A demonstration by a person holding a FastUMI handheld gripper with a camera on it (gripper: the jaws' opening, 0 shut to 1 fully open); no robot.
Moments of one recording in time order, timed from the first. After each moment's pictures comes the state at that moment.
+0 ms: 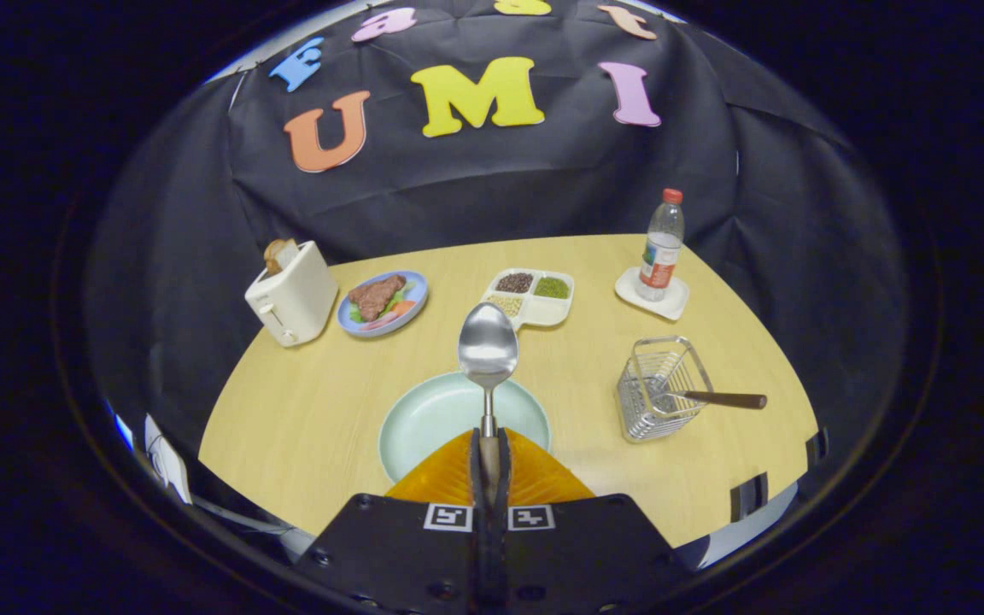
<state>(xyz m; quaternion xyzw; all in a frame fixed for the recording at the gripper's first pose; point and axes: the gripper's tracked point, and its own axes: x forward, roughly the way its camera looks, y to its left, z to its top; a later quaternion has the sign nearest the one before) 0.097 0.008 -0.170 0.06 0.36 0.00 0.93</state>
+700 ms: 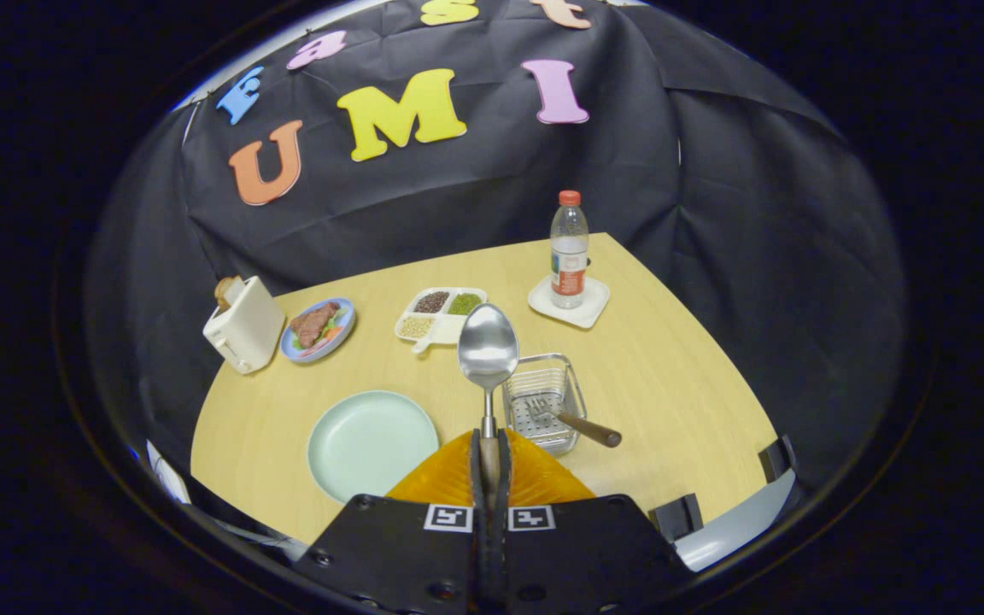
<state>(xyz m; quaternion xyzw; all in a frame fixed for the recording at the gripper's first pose) 0.096 -0.113 -0.163 0.09 0.35 -0.06 0.93</state>
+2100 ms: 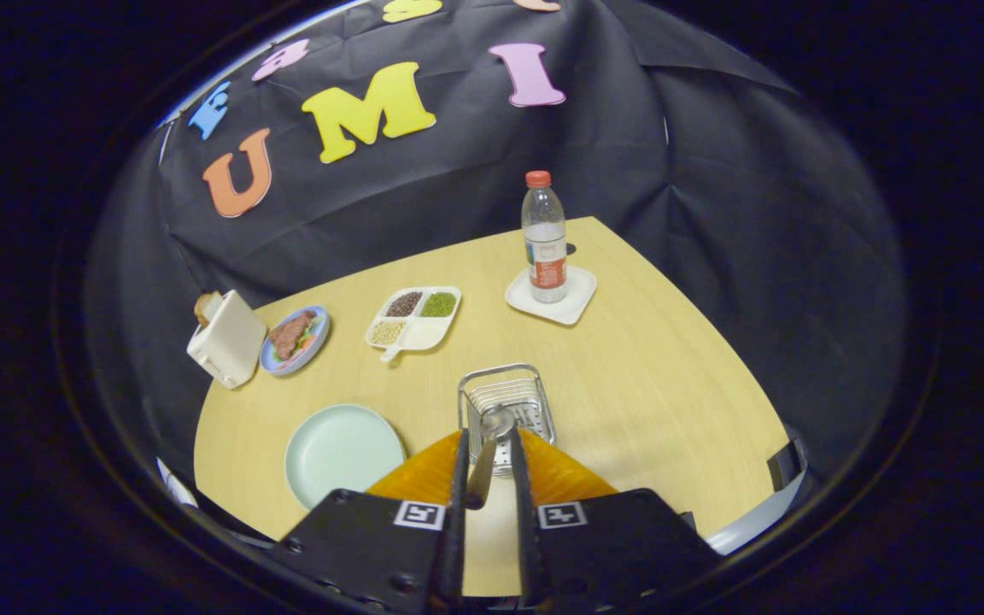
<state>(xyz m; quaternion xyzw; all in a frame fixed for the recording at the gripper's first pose) 0.124 -0.143 -0.177 0.12 0.35 -0.06 0.93</state>
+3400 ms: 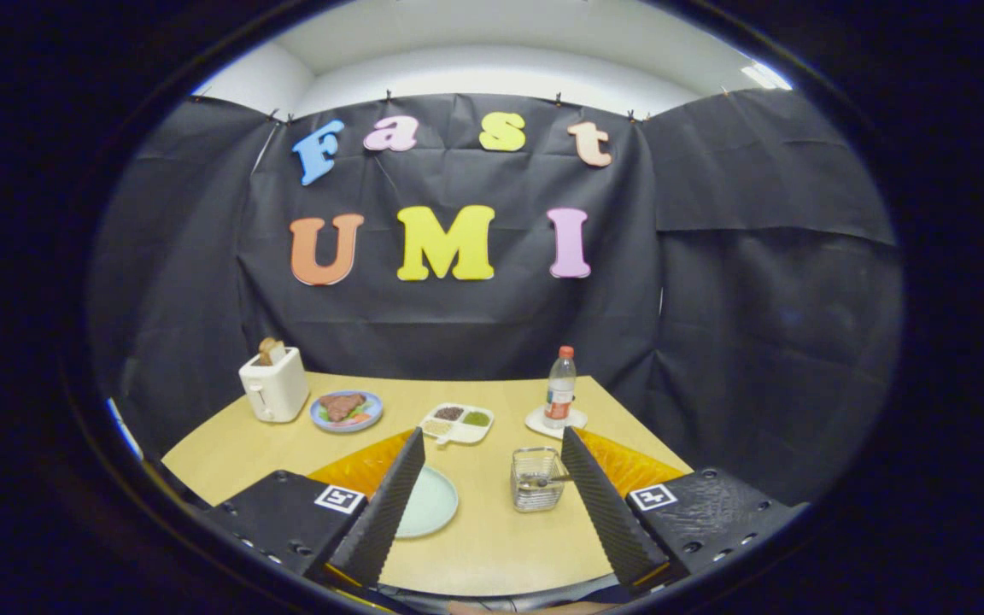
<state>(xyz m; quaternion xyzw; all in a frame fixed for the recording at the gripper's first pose) -0.011 -0.041 -0.039 -0.01 0.08 -0.08 0.99</state>
